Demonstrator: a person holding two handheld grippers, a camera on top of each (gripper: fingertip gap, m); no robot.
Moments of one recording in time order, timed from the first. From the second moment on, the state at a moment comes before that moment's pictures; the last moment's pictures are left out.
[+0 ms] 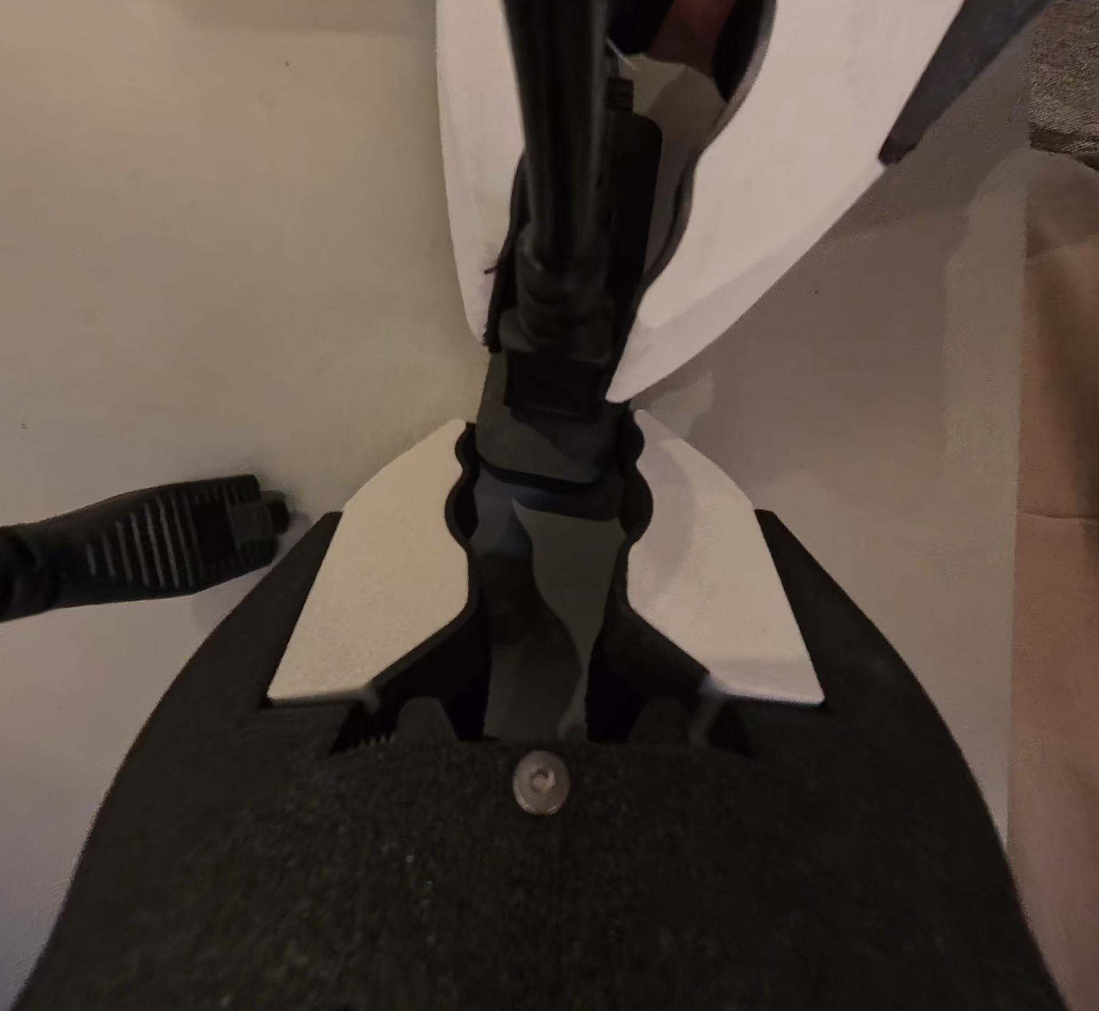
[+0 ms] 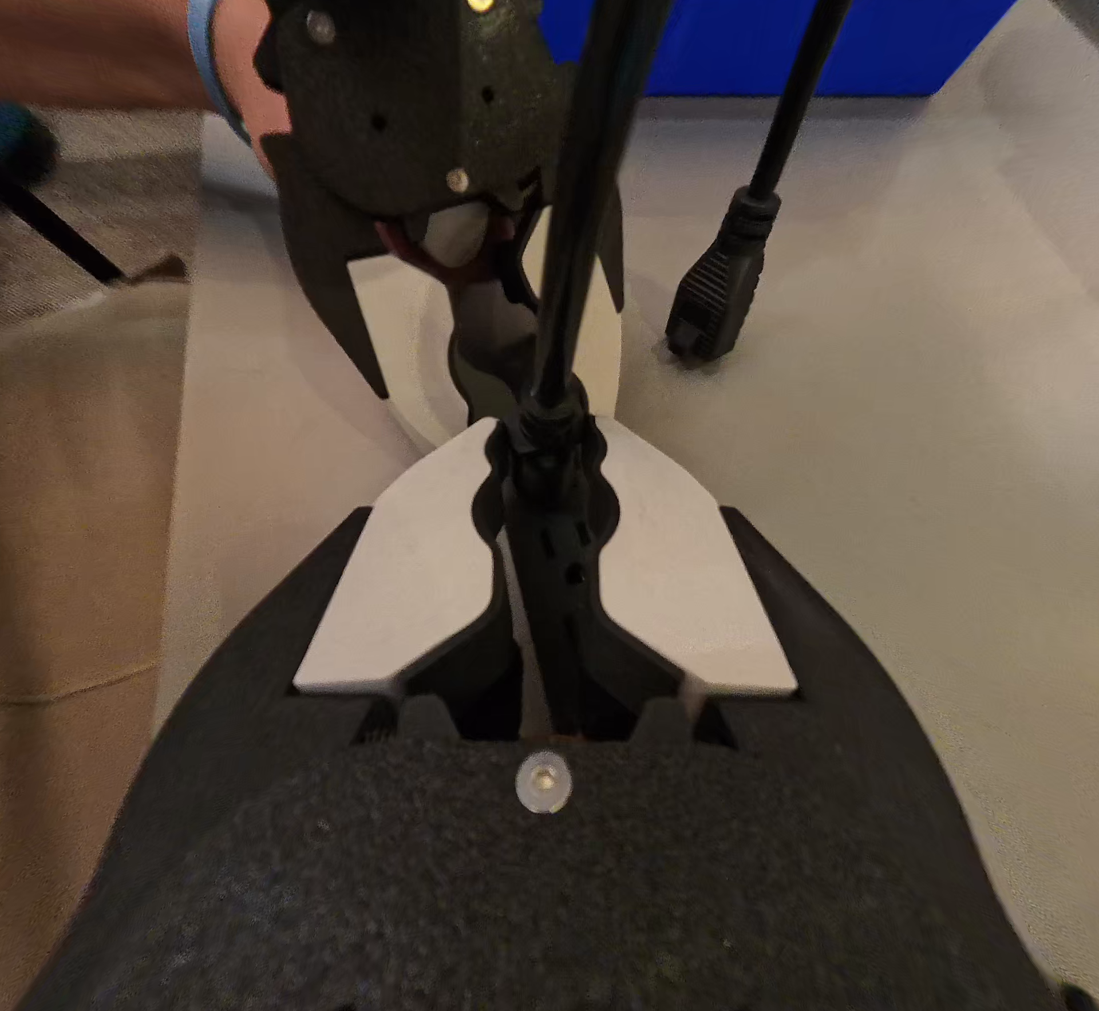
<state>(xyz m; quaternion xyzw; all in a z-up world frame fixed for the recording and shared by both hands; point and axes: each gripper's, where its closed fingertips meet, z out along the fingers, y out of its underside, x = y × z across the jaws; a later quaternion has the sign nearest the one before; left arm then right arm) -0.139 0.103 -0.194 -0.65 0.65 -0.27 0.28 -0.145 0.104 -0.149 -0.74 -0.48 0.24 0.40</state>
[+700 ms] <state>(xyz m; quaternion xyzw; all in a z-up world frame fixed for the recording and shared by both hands) -0.143 0.098 -0.194 -0.63 0.67 -0.27 0.27 -0.148 0.096 -0.148 -0.75 -0.48 0.26 0.39</state>
